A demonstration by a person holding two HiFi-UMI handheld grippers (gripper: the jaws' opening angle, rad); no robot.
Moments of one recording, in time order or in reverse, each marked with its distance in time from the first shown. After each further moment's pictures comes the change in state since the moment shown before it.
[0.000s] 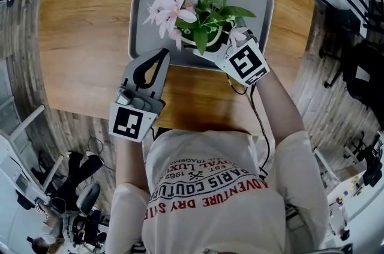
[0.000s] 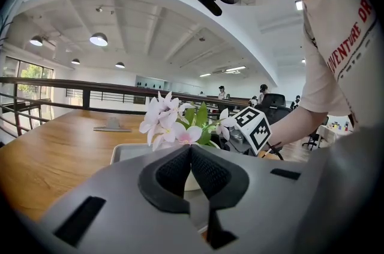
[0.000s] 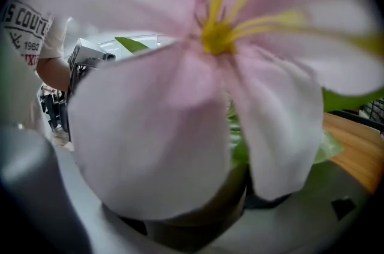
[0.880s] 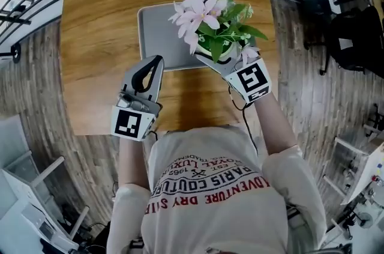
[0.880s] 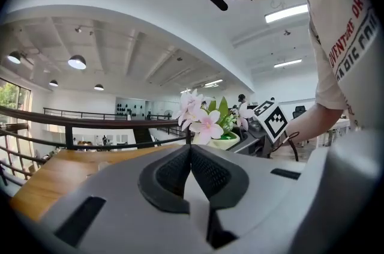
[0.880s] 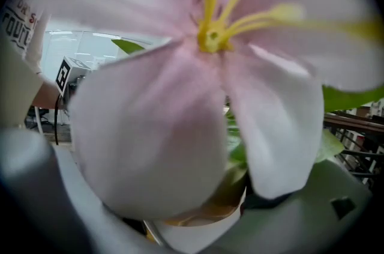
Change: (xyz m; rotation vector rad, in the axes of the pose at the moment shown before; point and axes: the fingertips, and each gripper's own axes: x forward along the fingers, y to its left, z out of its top) left arm -0.058 -0.022 0.101 0.210 -0.199 -0.160; right arm -0.127 0.016 0.099 0.045 -0.092 -0.497
